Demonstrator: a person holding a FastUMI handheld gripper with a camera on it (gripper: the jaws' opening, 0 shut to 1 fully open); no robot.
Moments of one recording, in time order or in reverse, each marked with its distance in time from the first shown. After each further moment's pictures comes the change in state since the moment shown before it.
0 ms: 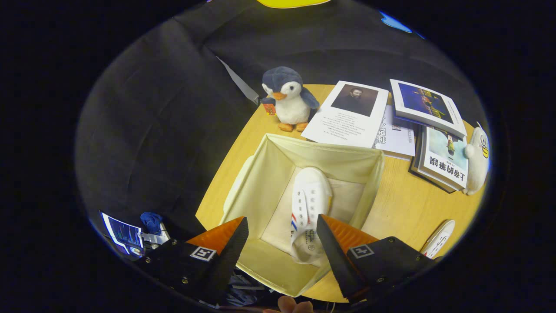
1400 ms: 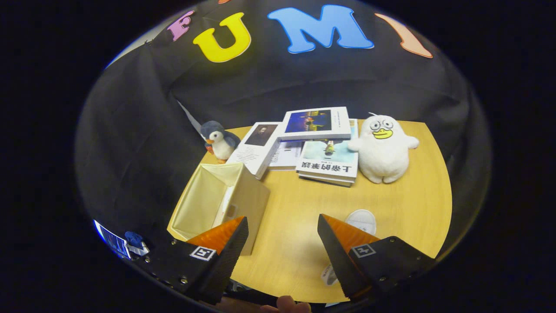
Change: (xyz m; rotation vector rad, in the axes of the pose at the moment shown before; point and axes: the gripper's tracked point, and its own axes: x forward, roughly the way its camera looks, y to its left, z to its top) arm -0.178 -0.204 -0.071 0.161 -0.277 -0.238
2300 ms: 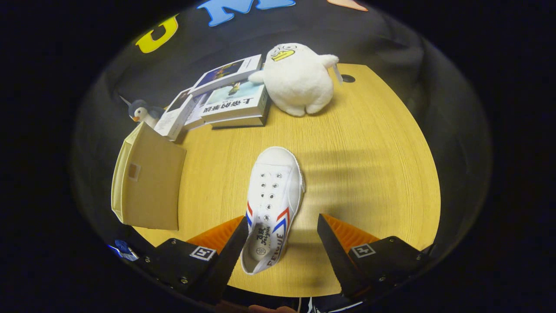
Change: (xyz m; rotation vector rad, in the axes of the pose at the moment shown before) arm 0.039 -0.148 -0.132 0.161 0.215 -0.216
